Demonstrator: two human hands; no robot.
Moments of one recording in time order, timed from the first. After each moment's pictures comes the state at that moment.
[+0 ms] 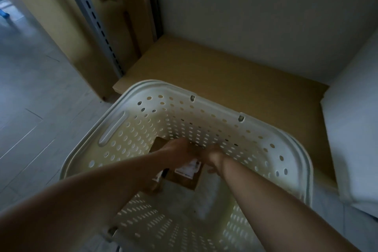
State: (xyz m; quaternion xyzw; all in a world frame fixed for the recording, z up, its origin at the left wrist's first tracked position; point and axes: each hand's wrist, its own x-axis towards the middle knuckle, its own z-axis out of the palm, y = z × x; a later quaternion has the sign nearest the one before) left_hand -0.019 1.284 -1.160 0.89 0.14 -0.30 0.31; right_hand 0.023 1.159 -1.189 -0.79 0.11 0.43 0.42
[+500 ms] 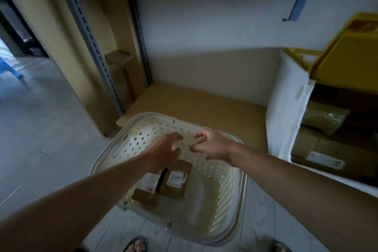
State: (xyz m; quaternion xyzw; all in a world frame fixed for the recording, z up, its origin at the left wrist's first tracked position) left_hand -0.094 1.256 -0.991 0.95 0.04 -0.11 0.28; right_hand -0.034 1.078 -0.976 -0.83 -0.11 0.34 0.42
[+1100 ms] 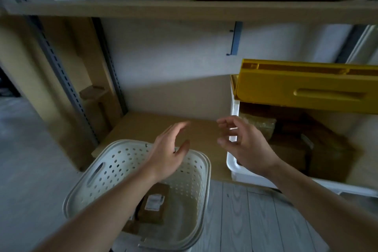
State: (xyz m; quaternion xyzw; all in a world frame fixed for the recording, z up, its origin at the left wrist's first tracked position) left_hand -0.113 1.151 -0.902 0.91 -0.10 0.11 0.39; right_hand -0.093 0.924 -0.875 -0.88 -0.16 -0.04 0.44
